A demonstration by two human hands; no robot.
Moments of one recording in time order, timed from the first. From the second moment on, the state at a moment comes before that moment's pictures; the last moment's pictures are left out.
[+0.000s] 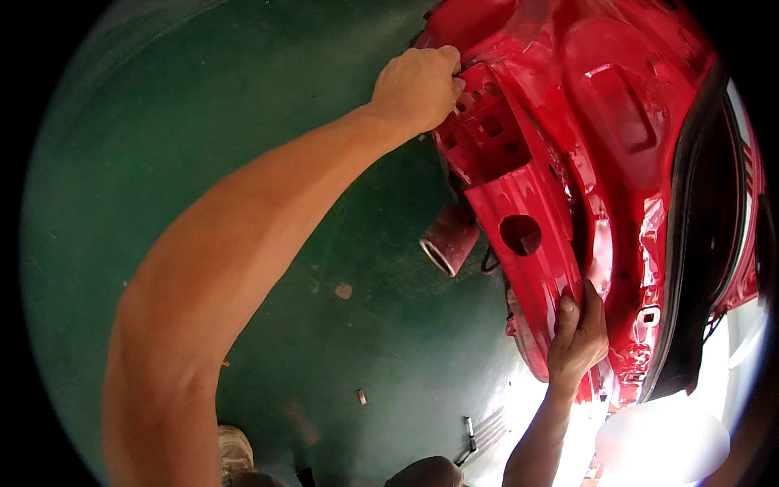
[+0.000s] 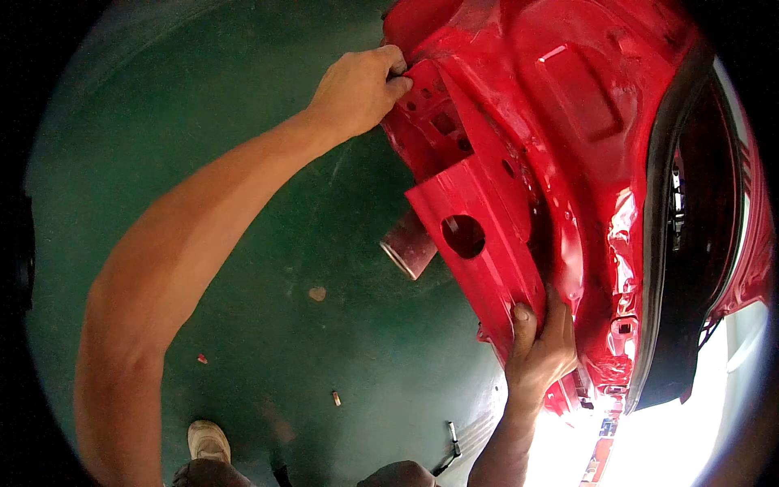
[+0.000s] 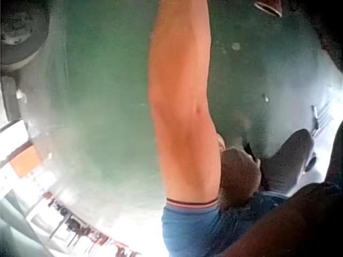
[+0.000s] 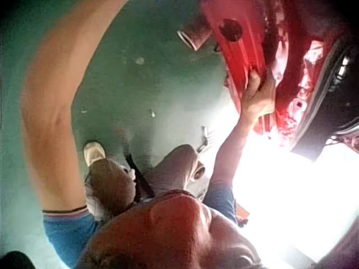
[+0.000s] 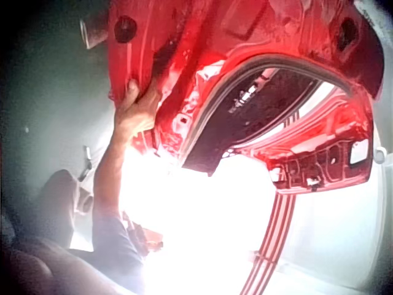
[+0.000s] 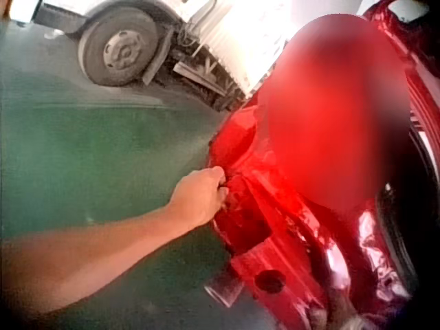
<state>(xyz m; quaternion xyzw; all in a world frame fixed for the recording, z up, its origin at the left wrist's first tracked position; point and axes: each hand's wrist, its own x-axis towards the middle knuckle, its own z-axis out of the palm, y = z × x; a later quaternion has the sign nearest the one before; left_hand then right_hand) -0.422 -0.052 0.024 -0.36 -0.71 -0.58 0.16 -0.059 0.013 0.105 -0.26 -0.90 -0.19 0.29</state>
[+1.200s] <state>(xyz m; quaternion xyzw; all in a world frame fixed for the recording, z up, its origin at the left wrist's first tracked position) -0.250 -0.272 -0.185 -0.35 -0.76 -0.43 -0.34 -0.049 0.001 0.118 -0.29 -0.87 -0.18 0.36</state>
